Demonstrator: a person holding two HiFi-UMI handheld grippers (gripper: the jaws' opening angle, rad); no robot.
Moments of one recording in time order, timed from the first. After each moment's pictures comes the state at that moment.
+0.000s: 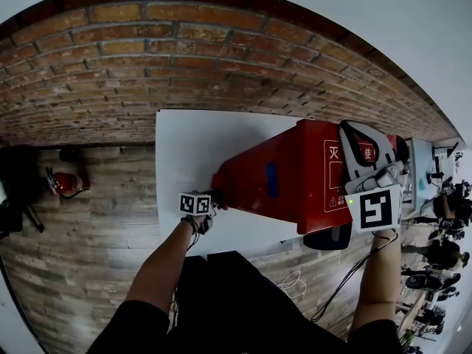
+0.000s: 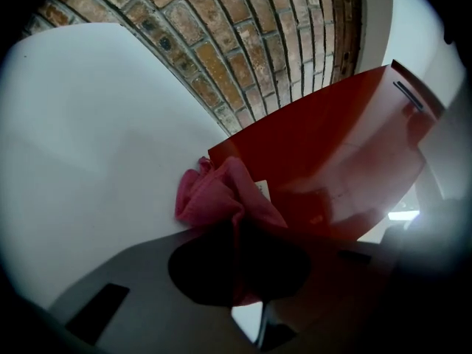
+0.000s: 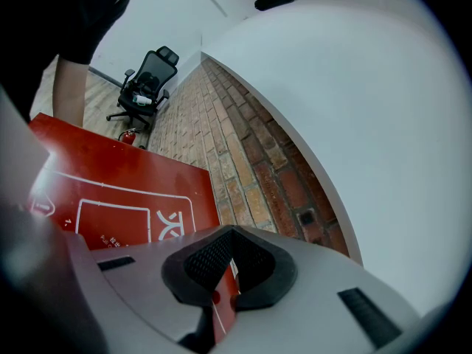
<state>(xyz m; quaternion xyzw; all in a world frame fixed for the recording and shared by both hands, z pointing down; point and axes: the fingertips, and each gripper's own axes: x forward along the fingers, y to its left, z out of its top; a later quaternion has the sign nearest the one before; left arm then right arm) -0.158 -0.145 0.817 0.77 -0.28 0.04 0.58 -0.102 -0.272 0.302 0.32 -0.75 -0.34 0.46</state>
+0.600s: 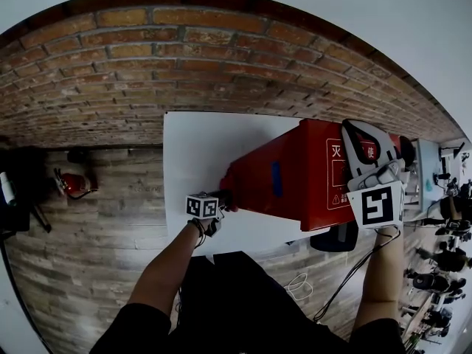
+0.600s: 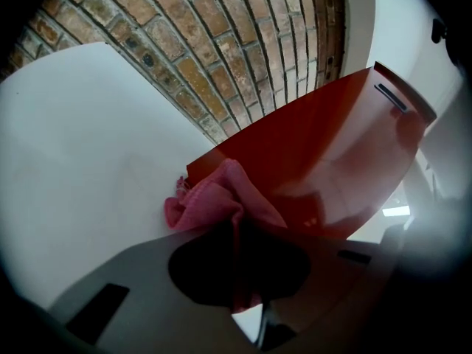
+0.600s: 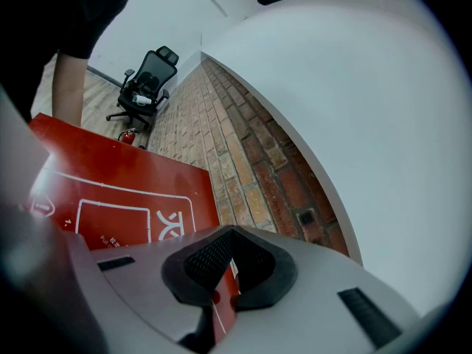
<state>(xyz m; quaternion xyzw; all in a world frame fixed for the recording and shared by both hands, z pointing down) -0.158 -0.145 0.777 0.79 -0.27 0.01 0.56 -0.102 -0.273 0.302 0.32 -0.75 -0.34 0.46</state>
